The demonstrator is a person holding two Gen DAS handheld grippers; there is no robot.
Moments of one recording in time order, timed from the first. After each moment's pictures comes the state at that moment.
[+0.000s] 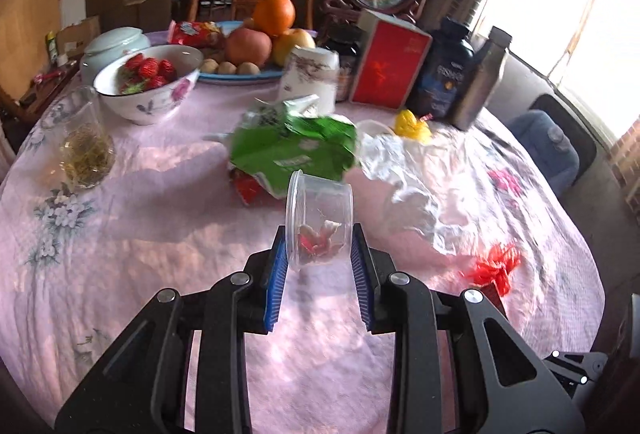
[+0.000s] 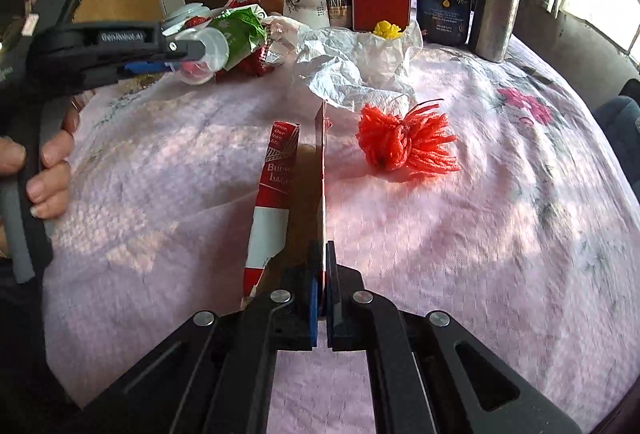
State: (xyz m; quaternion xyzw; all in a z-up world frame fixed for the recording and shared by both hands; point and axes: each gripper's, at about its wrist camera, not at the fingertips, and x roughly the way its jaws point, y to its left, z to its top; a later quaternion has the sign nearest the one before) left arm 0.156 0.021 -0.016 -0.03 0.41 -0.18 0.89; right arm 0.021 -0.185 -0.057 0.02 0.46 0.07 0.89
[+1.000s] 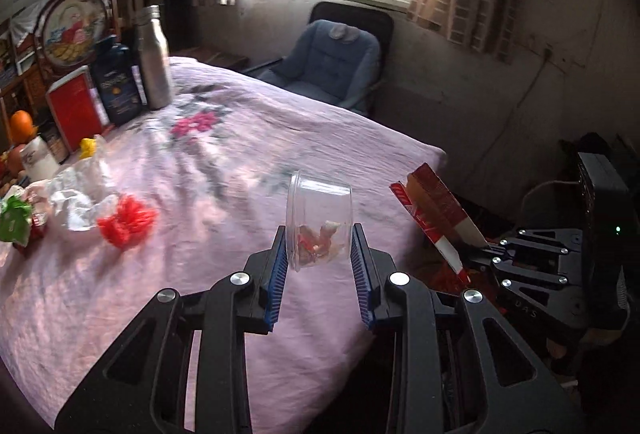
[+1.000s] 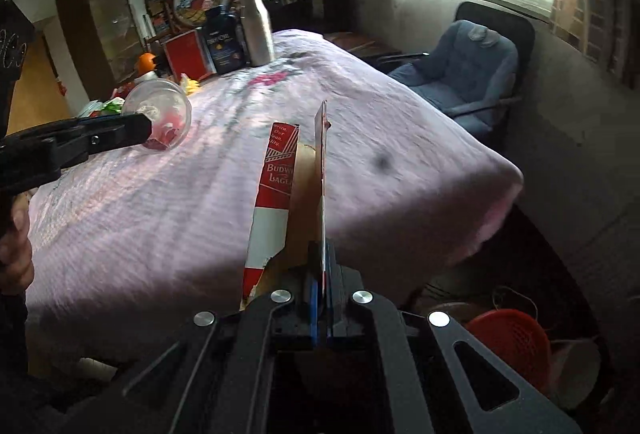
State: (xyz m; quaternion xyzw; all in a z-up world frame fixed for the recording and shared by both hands) left arm -0.086 -0.224 0.014 0.16 0.35 -0.48 0.79; right arm -0.227 -0.375 -0.032 0.13 0.39 -0.15 0.90
